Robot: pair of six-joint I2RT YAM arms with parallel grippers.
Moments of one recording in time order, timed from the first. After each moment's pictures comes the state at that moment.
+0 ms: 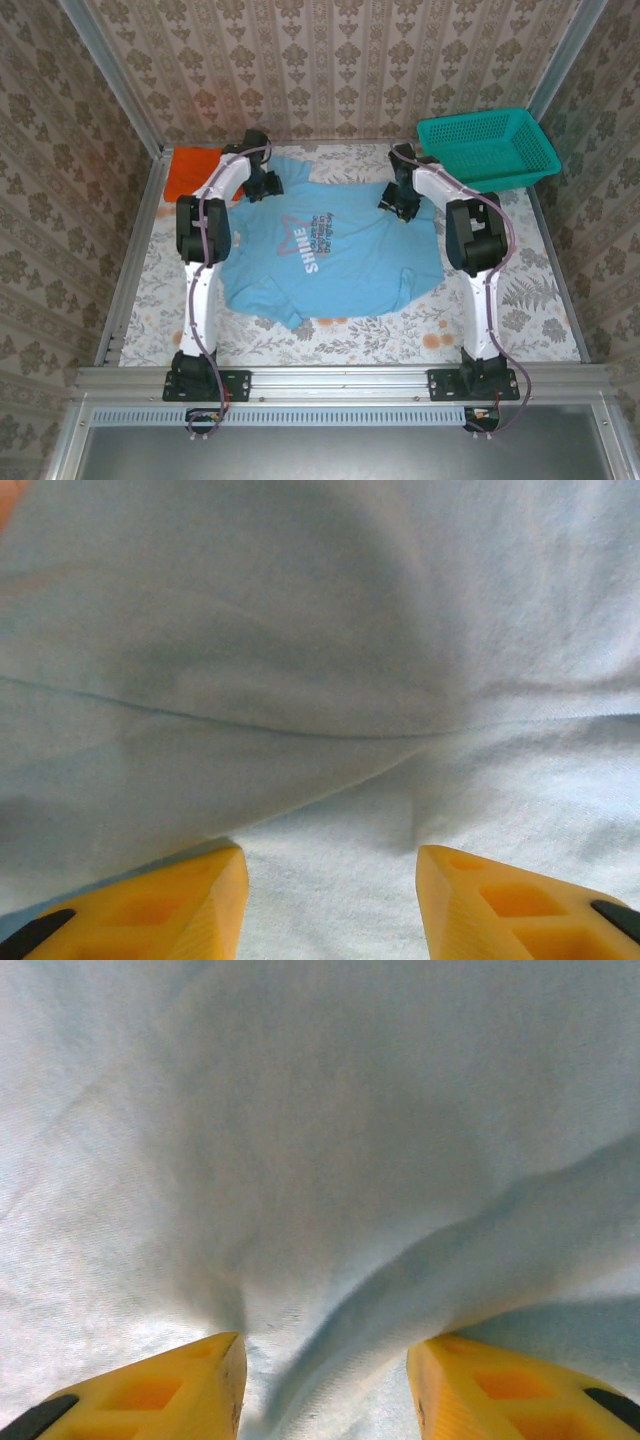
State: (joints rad) left arm -0.24 2.50 2.23 -0.96 0.12 -0.39; right arm 0.20 2.30 1.86 -0.86 -0.05 0.73
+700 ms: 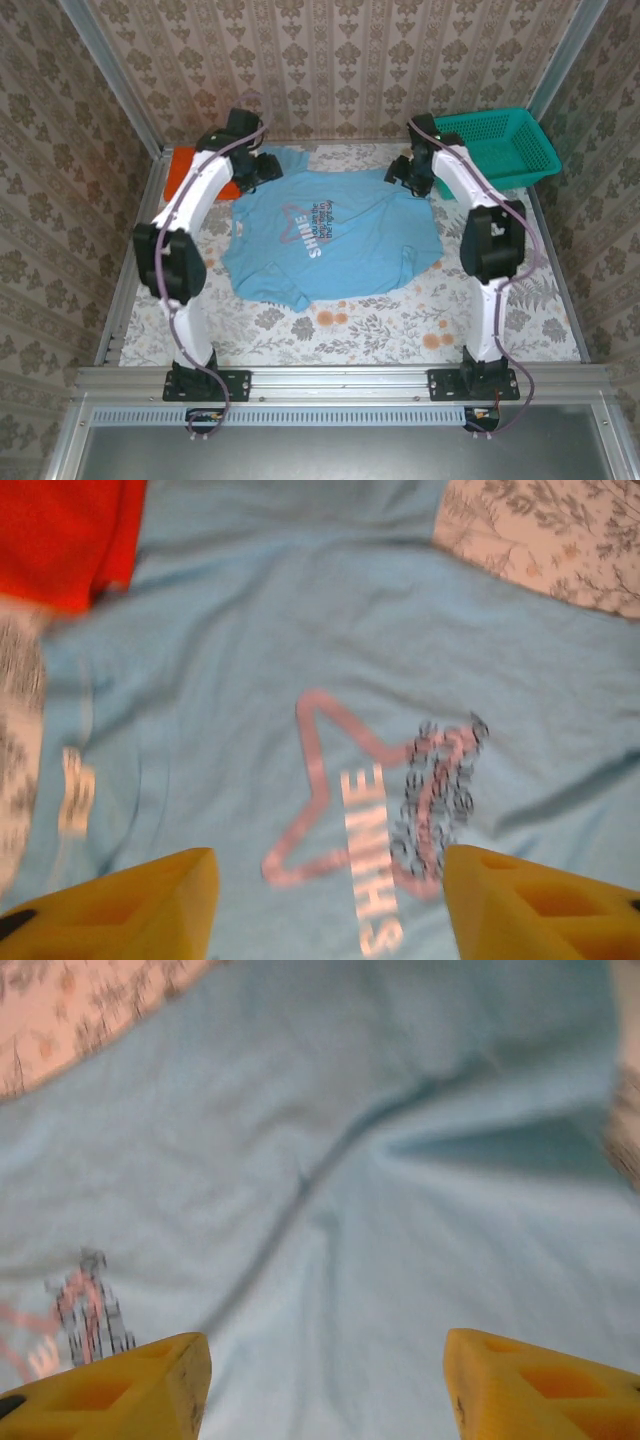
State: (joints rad) left arm -0.32 1.87 1.79 -0.99 0.07 -0.58; right arm 0.14 2.04 1.83 -0.95 -0.11 0.58
